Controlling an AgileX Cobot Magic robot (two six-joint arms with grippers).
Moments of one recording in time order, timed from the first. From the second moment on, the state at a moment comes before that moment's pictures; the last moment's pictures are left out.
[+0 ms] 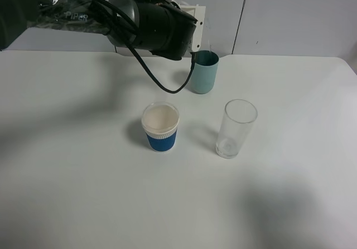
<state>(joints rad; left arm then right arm) -0.78 2.21 -1.64 -1.51 -1.12 2.80 0.00 0.00 -0.49 -0.12 1.06 -0.06</state>
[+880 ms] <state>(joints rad) -0.78 2.21 -1.64 -1.51 -1.12 2.80 0.00 0.00 -0.49 -0.12 1.06 -0.06</state>
